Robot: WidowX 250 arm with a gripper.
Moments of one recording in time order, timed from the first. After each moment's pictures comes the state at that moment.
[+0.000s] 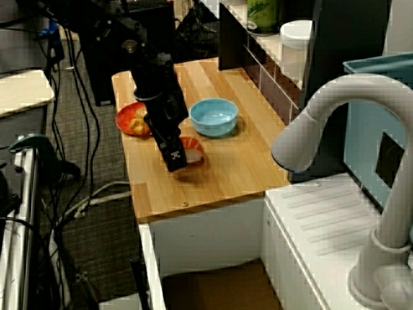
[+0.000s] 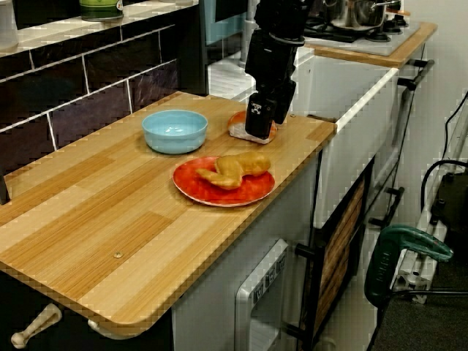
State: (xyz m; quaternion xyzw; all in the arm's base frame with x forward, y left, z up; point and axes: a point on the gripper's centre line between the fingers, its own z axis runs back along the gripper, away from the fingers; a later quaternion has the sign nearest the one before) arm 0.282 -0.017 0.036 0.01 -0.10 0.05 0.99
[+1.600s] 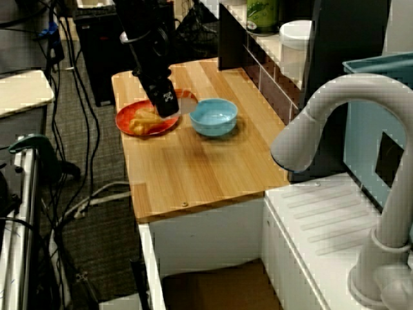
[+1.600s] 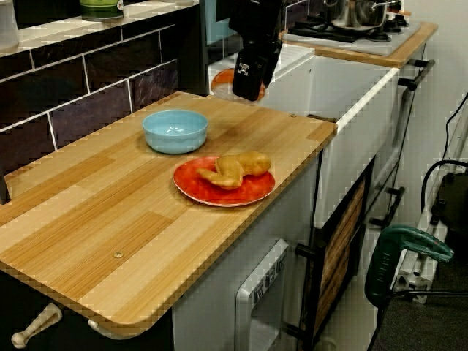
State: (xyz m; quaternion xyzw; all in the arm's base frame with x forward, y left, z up) arm 0.286 0.019 0.094 -0.01 -0.13 0.09 0.99
